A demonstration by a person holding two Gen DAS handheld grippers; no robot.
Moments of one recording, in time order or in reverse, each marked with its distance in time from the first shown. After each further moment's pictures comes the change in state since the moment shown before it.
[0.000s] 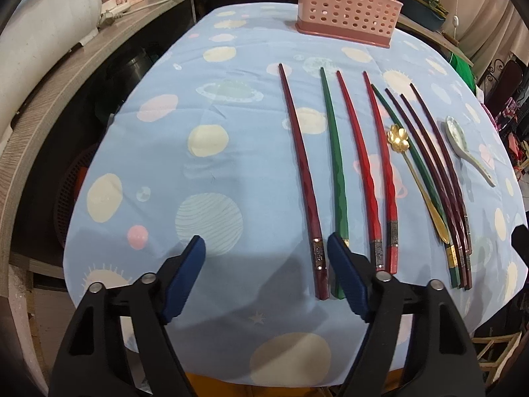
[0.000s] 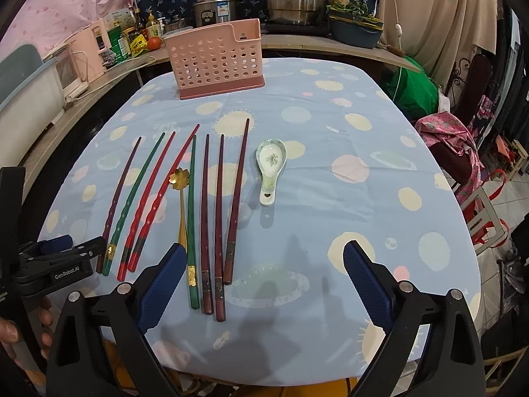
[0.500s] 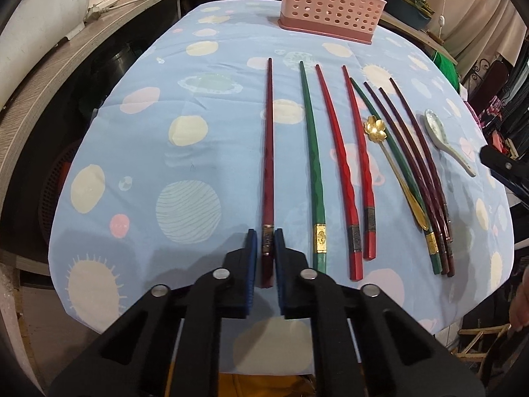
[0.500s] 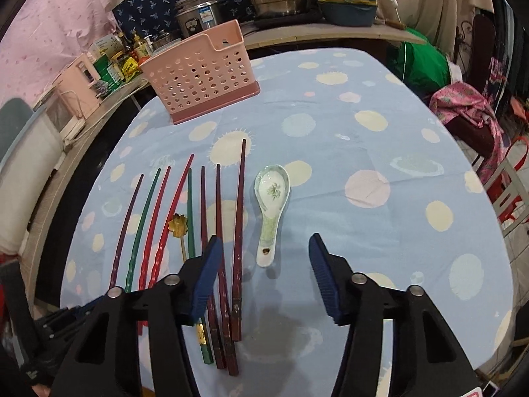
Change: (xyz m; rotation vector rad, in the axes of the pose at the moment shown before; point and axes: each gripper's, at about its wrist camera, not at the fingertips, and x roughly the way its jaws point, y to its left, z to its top) left arm -0.005 0.000 -0.006 0.004 0.009 -0.082; right arm 0.043 -0.030 0.043 0.178 0.050 0.148
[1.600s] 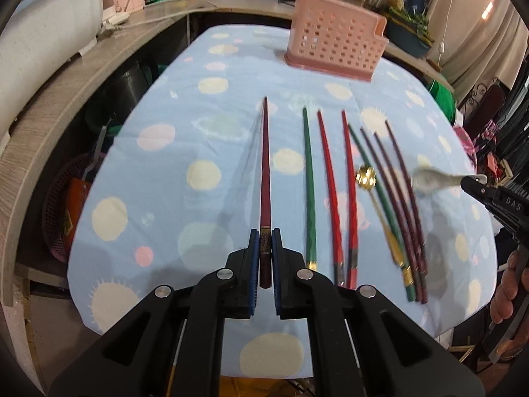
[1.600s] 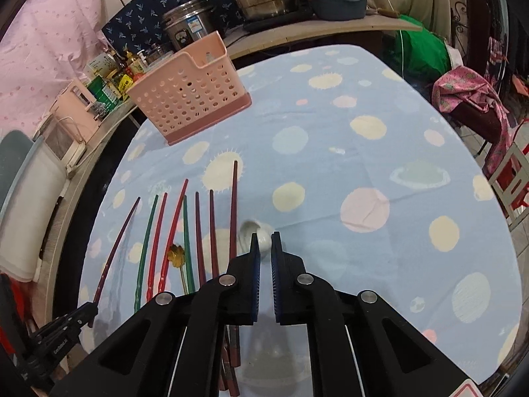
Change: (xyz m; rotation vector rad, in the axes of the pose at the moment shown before) left arm -0.039 0.010 0.031 -0.049 -0.092 -0.031; right arm -0.004 -0.017 0.029 0.051 -0.035 0.036
